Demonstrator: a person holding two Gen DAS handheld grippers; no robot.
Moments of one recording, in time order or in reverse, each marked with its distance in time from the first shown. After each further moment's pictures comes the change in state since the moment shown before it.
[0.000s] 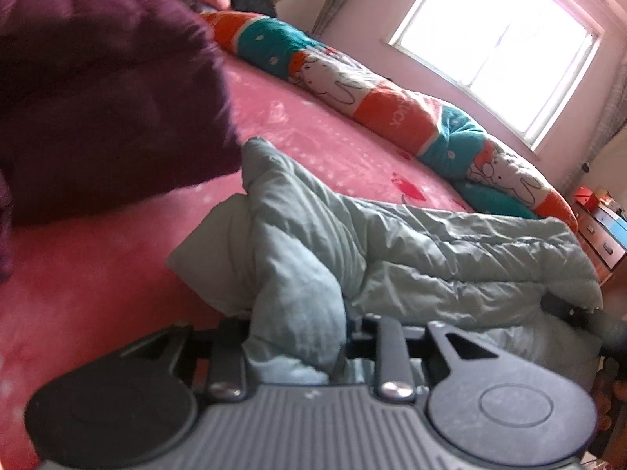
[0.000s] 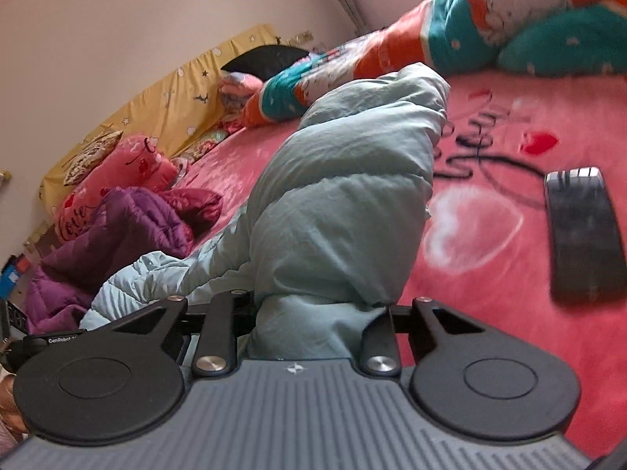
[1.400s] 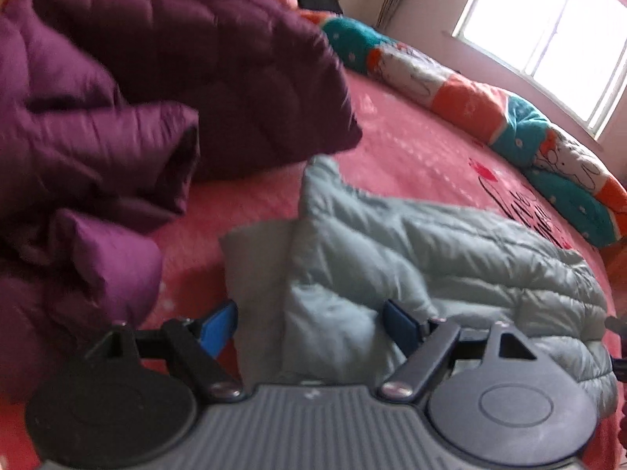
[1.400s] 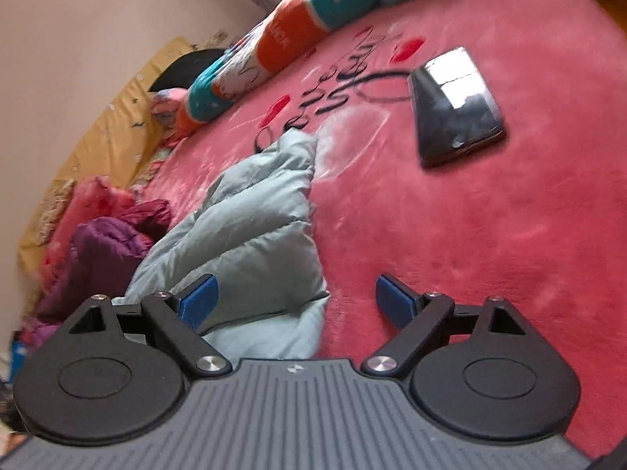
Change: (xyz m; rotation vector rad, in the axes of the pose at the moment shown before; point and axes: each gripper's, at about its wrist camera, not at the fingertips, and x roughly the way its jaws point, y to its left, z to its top) left arm -0.072 0.041 -0.039 -0.022 0.043 0.239; right arm 0.014 -0.078 -0.041 0.366 0.075 -0.001
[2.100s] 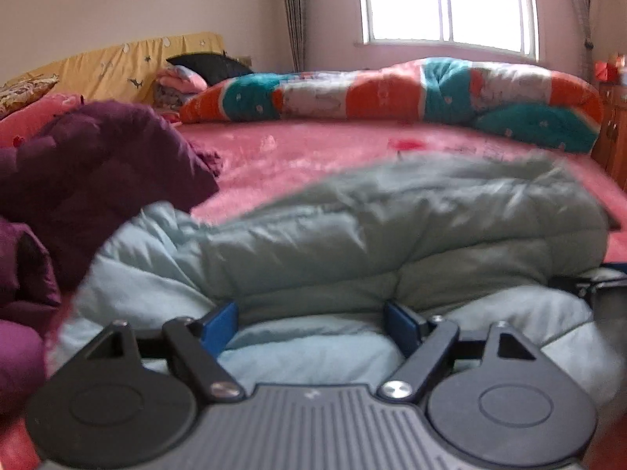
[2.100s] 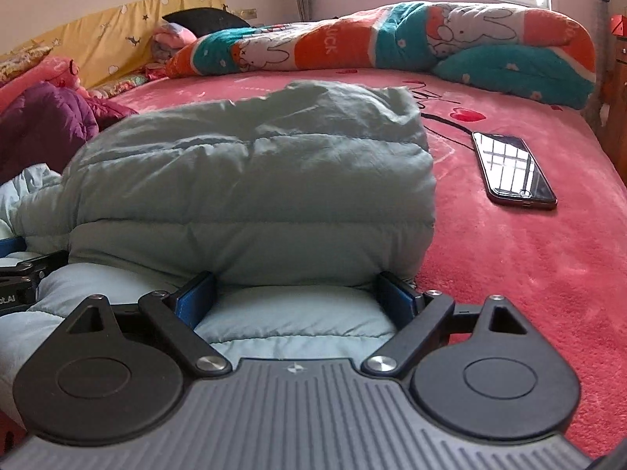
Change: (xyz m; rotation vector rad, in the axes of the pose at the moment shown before) left arm 0.015 -0.138 -0.051 0.418 -0.243 0.078; right arm 0.057 0.106 -0.077 -0.515 -0.100 -0.376
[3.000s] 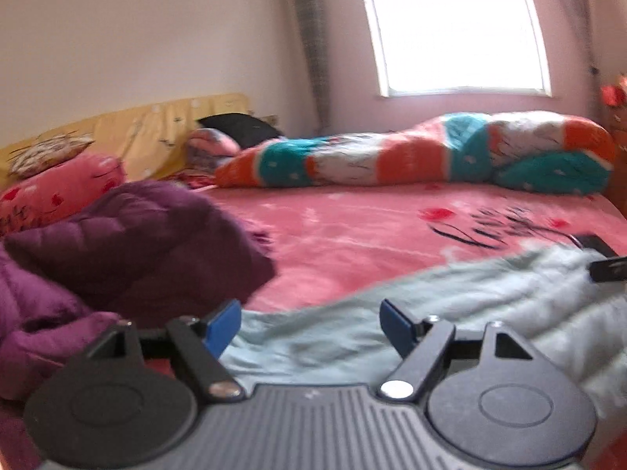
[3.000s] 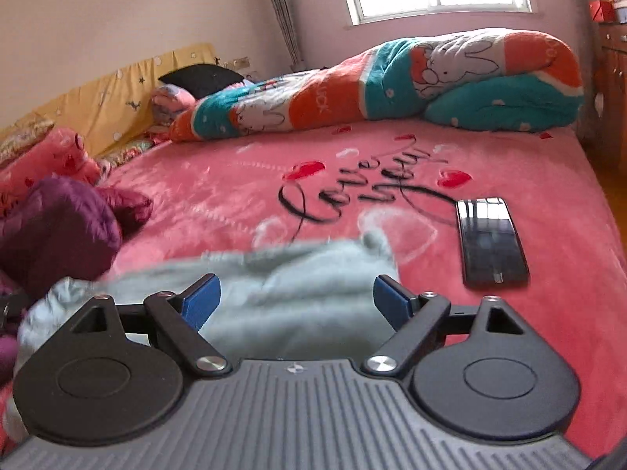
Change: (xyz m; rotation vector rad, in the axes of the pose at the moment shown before) left arm -0.035 0.019 0.033 0.058 -0.144 0.082; right arm -0.045 -0.013 0.051 0.100 -0.096 0.039
